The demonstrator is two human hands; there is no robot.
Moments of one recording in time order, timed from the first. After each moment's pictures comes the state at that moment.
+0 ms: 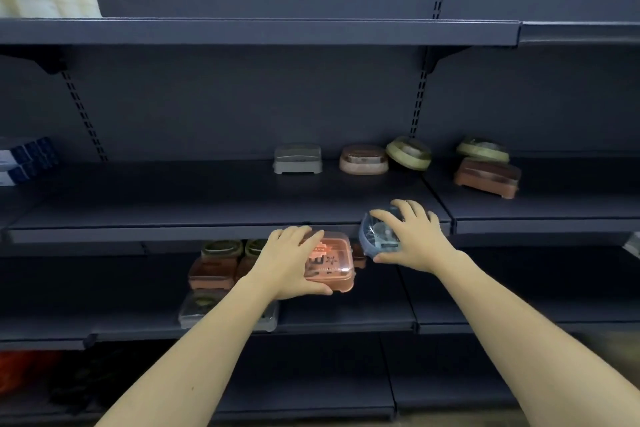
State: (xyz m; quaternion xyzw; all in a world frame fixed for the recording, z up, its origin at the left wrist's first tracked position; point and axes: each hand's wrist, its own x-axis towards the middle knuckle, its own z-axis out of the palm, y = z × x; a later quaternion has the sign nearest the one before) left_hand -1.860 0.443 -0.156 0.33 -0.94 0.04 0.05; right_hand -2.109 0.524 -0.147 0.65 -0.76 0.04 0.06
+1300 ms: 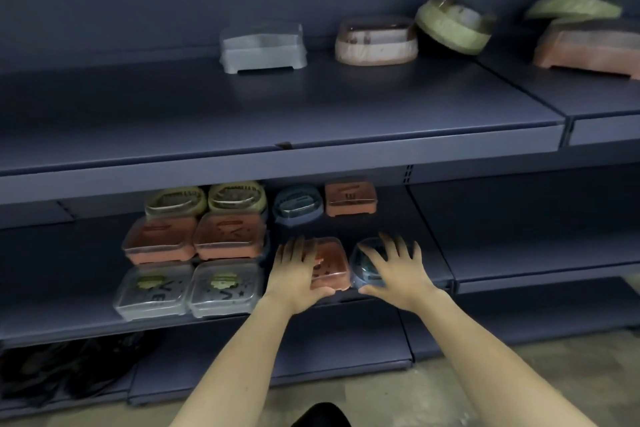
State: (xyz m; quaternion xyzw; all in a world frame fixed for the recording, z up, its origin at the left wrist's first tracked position) left_hand -1.932 0.332 -0.442 0.39 -0.92 -0.06 -0.03; right_hand -2.119 0.436 -0.444 0.62 -0.78 -0.06 -0.07
